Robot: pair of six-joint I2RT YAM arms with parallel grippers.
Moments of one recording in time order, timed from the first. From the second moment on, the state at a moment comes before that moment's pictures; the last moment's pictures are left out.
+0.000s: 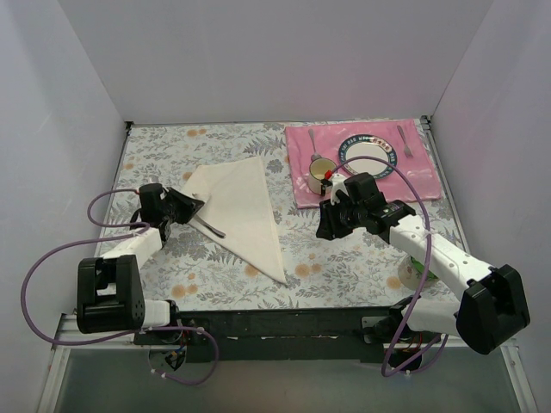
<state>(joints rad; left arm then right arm) 0.07 1.33 0.57 0.20 0.31 -0.94 0.55 1.22 0.87 -0.50 -0.34 0.17</state>
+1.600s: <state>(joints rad) -0.46 1.61 1.07 -0.50 -0.24 -0.71 0.57 1.30 0.88 -0.45 -0.39 0.18</state>
